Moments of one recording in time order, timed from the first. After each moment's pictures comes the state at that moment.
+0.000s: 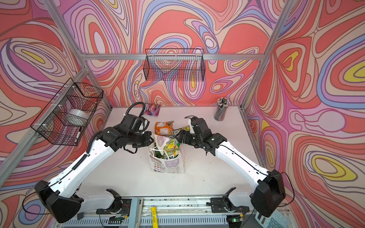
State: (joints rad) left arm -0.55 1.29 1.34 -0.99 0.13 -0.66; right arm 0.60 1.33 1.11 -0.47 -0.26 0.74
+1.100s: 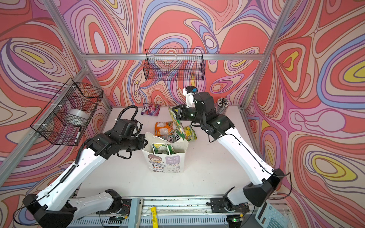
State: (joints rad) left arm -0.55 1.15 1.27 -1.01 0.04 -0.70; right arm 0.60 1.46 1.75 -0.56 -0.28 0.56
